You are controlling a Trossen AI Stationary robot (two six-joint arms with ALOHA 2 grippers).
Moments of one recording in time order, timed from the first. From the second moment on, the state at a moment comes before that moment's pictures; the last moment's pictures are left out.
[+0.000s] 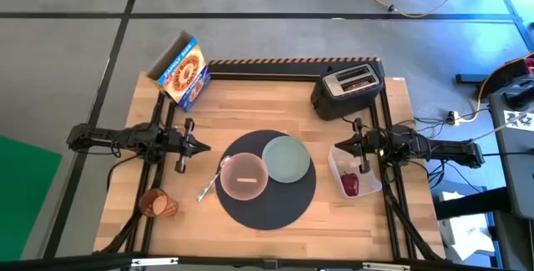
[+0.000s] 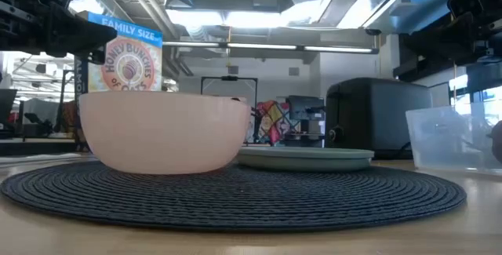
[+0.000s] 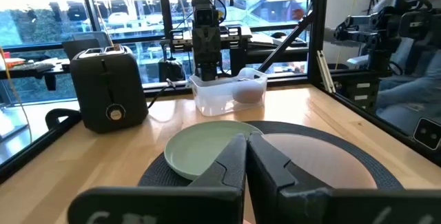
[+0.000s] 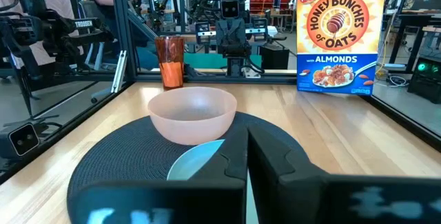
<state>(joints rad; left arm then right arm) -0.08 0.02 0.01 0.01 -0.03 0.06 -0.02 0.02 0.02 0.00 -0.11 -0.01</state>
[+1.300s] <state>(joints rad) -0.08 0.02 0.01 0.02 -0.06 0.13 -0.02 0.02 0.02 0.05 -0.06 -0.01</state>
